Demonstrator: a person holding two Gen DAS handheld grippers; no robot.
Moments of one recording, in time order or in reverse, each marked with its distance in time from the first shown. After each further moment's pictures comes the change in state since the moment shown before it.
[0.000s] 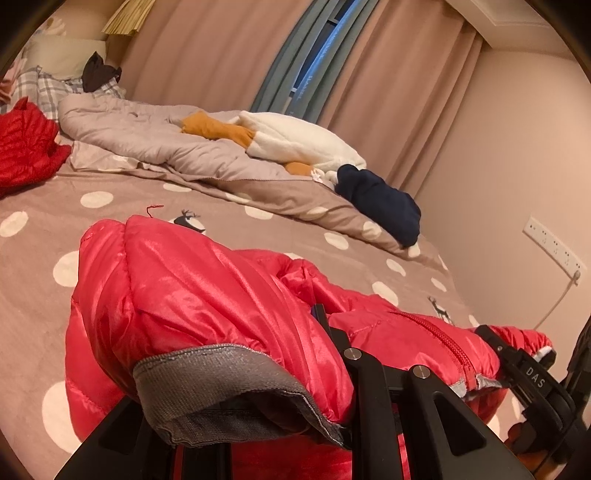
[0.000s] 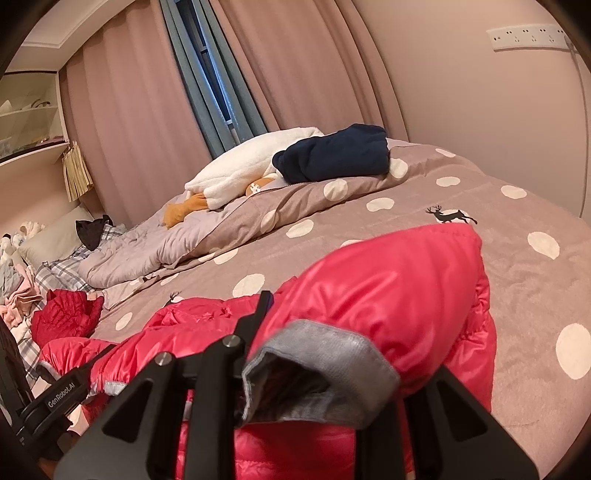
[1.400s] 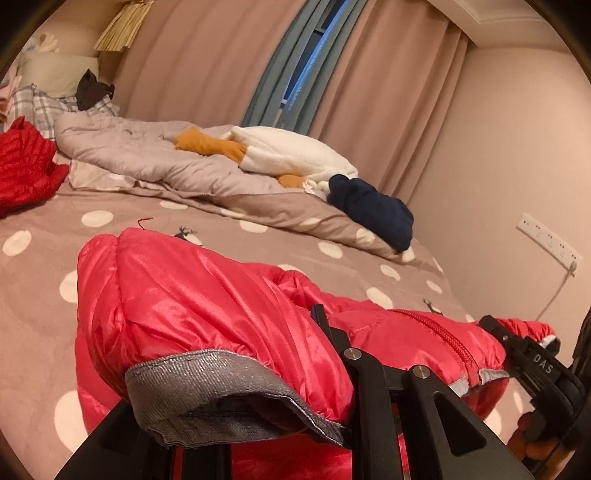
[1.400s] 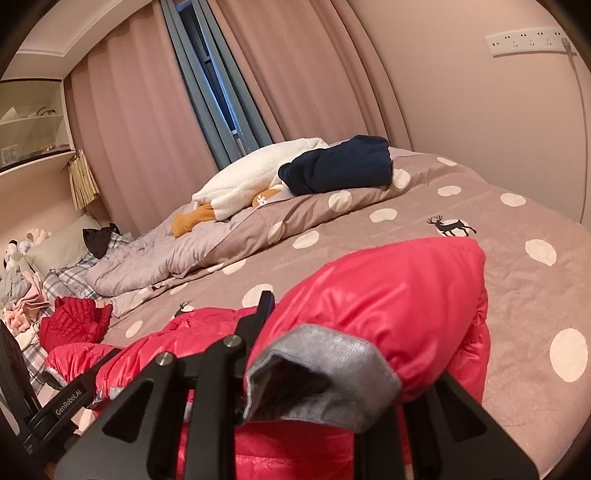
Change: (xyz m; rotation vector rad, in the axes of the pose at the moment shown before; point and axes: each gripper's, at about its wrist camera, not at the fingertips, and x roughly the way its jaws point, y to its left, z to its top) left arm -0.020 -0.007 -0.001 0.041 -0.041 -0.007; right arm -0.017 -0.003 0.010 0.001 -0.030 0.035
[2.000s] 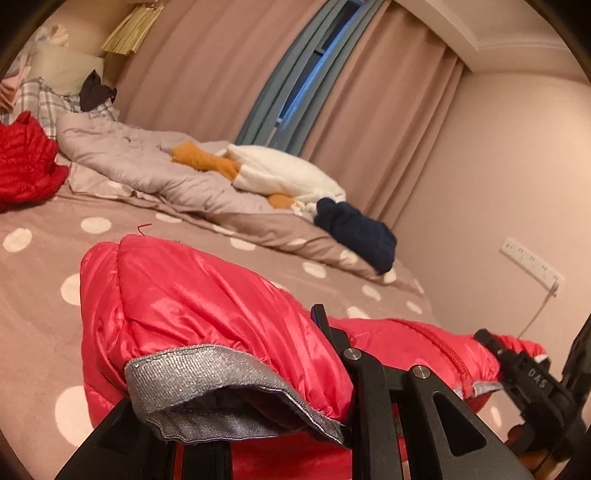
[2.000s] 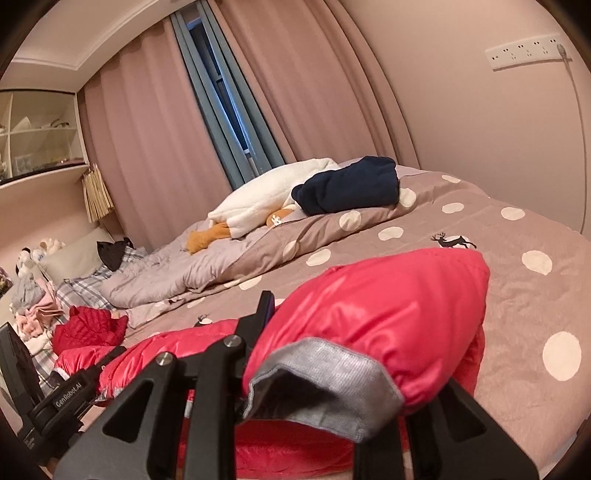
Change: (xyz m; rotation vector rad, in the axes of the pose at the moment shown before) left arm -0.027 0.002 0.003 -0.035 -0.066 -0.057; right arm -0.035 0.007 0.002 -0.001 -0.064 0.031
